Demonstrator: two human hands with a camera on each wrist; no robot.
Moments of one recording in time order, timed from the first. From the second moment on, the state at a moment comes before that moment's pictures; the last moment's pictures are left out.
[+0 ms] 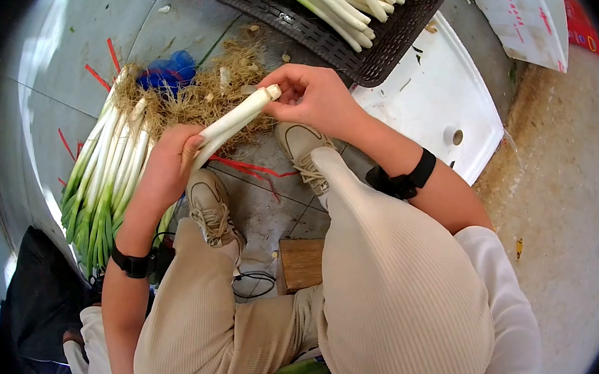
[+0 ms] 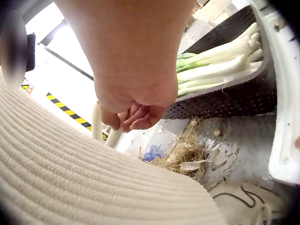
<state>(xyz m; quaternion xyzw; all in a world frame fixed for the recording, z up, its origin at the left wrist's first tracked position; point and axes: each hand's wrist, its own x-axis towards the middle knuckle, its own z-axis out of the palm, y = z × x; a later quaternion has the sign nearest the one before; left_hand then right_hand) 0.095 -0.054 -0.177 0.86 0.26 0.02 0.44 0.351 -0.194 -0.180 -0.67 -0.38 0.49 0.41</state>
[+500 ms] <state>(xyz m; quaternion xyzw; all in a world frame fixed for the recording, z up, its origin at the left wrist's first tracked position) 0.097 -0.058 -0.164 0.82 0.27 -0.03 0.51 0.350 -0.193 -0.182 -0.64 -0.36 0.53 0.42</state>
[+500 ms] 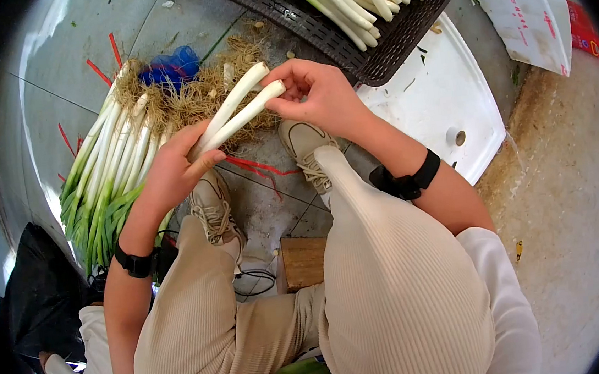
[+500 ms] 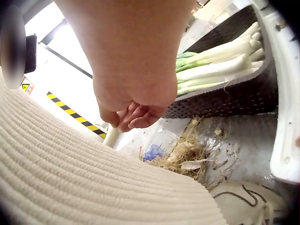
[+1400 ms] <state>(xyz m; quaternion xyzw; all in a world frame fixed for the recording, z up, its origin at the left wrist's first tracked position) 0.096 -0.064 -0.161 0.82 0.27 -0.07 0.49 0.355 -0.182 -0.170 -0.60 -0.34 0.61 0.38</state>
